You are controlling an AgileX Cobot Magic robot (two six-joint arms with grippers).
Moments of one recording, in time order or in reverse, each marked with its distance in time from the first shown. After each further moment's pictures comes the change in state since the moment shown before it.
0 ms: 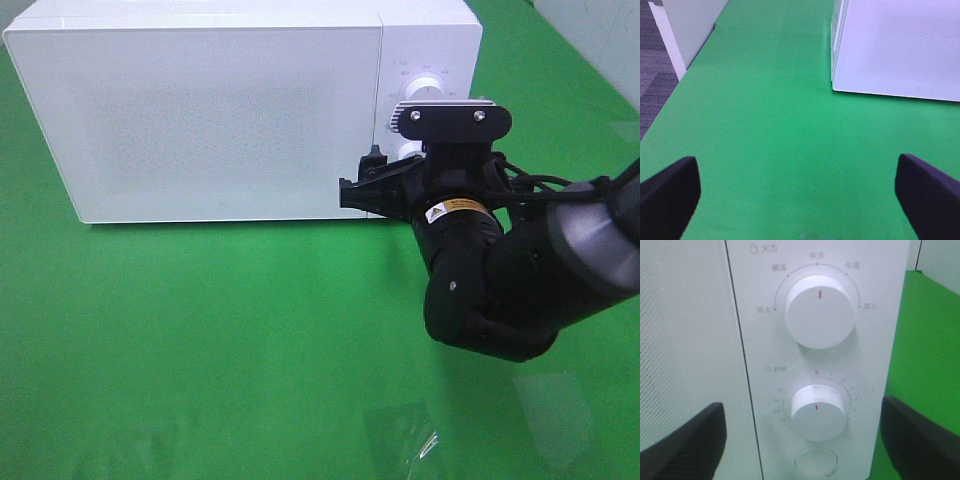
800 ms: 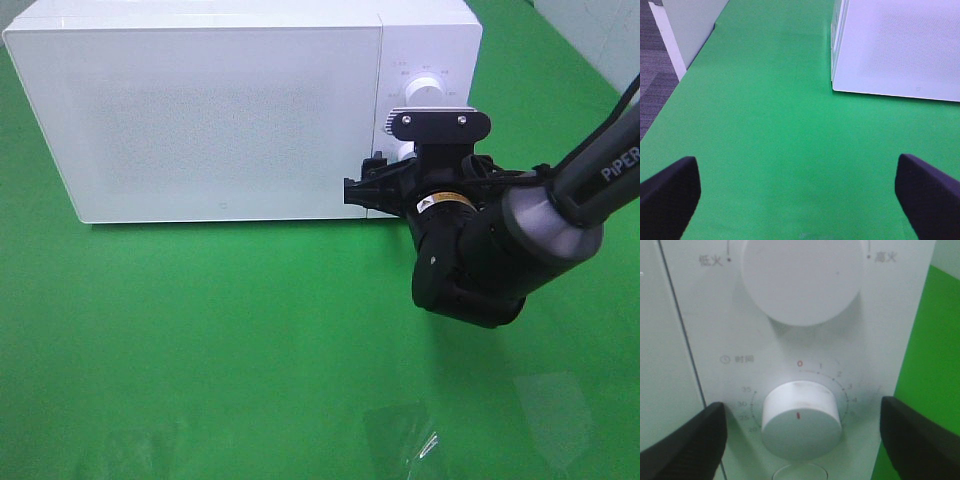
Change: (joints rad) left arm 0.000 0.000 0.000 0.000 0.000 0.000; right arm -0.104 0.135 -0.124 -0.057 0.054 0.002
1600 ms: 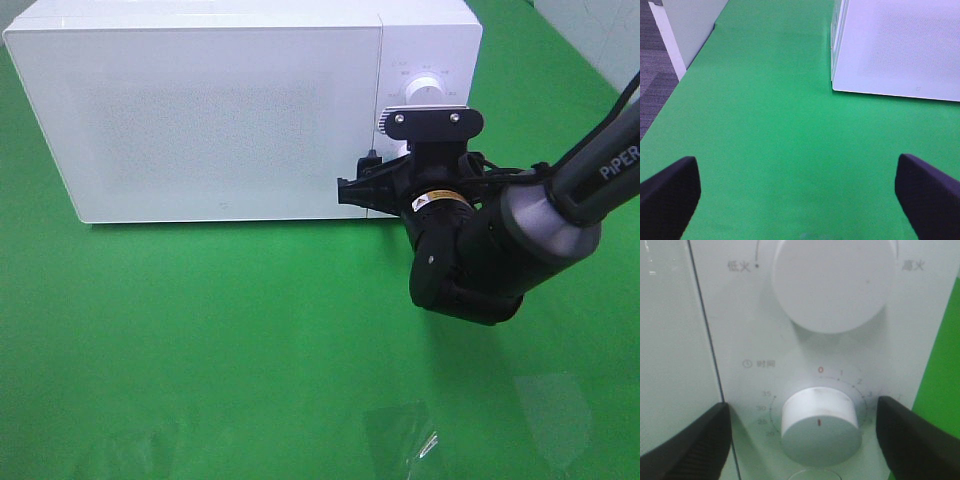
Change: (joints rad) left arm 0.000 0.000 0.000 0.000 0.000 0.000; right arm -0.003 0.000 -0.009 -0.033 0.007 -0.003
